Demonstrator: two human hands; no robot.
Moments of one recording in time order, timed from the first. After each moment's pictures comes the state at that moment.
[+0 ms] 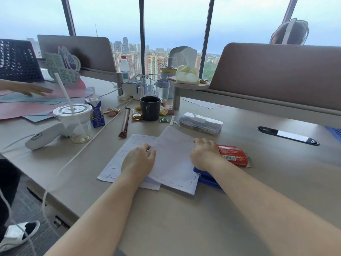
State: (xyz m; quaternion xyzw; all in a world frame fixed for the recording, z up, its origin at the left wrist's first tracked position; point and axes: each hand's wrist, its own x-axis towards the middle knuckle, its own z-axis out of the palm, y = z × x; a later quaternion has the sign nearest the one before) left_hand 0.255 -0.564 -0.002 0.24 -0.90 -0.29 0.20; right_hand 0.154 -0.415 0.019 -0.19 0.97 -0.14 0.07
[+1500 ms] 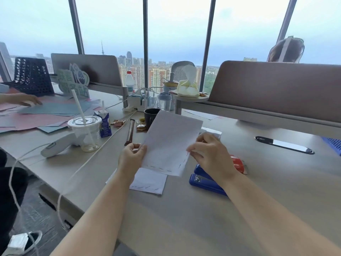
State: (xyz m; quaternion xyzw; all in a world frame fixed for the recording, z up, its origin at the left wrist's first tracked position) left_hand 0.263 -0.589 0.007 0.25 -0.69 -0.60 0.31; right_hand 0.190 -0.379 0.046 -0.45 0.80 -0.28 -0.27
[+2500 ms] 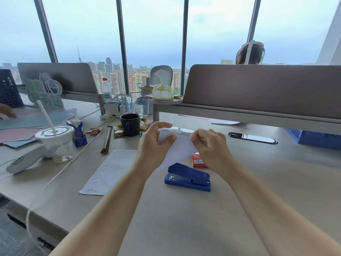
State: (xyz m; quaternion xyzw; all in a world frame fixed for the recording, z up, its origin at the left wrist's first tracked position) left_hand 0.256 -0.467 0.075 0.00 -0.79 -0.51 0.35; right_hand 0.208 -0.315 0.080 -0.33 0.84 -0.37 -0.19
